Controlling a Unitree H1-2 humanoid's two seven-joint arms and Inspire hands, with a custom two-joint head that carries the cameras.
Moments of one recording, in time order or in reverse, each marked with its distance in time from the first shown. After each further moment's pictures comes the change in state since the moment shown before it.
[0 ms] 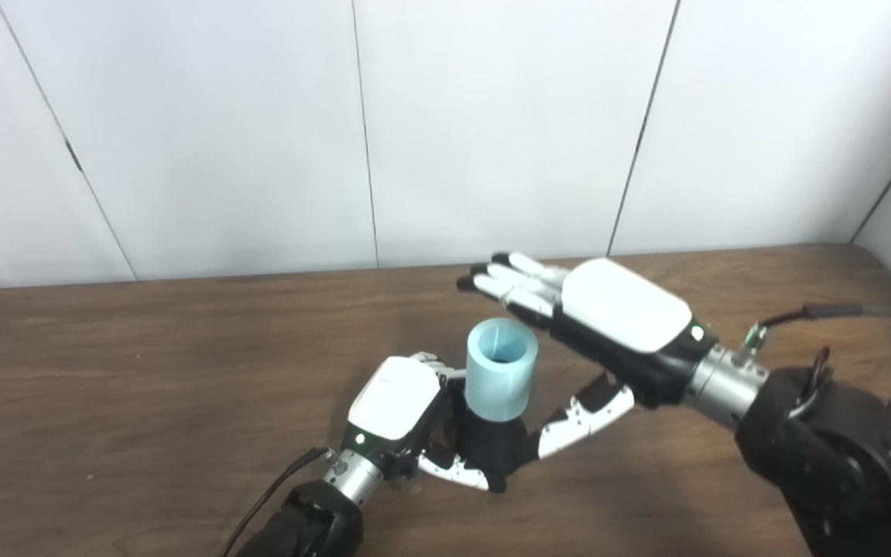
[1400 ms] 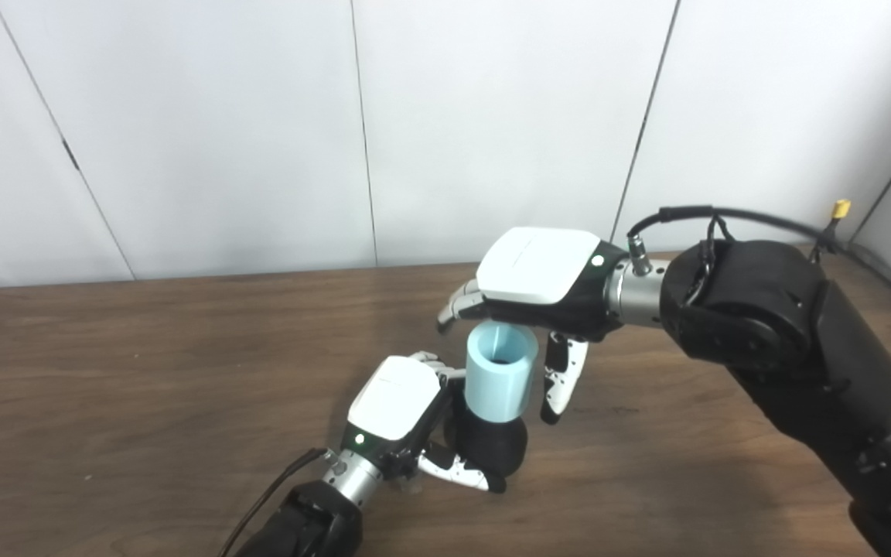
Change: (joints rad) left arm 0.002 0.003 0.000 -0.012 0.002 -0.004 0.004; right arm -0.436 -0.089 0.224 0.188 -0.039 -0.042 0.352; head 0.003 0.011
